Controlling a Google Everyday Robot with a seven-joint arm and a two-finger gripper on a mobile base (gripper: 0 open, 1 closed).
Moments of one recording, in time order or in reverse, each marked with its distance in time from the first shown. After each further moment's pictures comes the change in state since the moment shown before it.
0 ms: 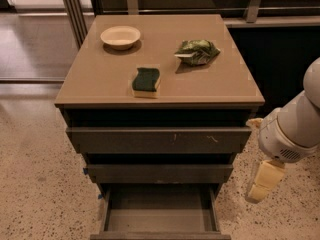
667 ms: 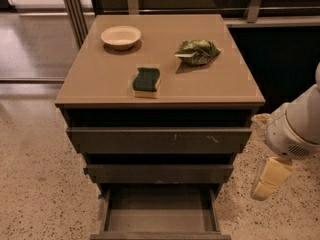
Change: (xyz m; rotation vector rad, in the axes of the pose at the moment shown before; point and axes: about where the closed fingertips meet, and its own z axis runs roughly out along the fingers) arm 0.002 -0.003 -0.017 0.022 -0.002 0.003
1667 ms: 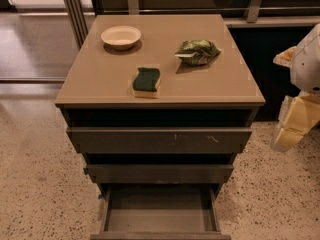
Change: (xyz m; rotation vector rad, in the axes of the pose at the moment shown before) arm -0.040 -0.046 -0.126 0.148 0.064 -0.028
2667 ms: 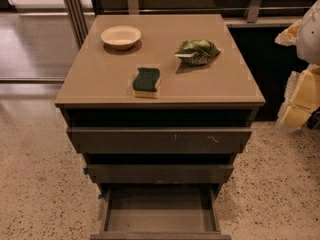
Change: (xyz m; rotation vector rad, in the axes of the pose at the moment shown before) arm -0.015 -0.014 -0.036 -0.003 -0.013 -0.015
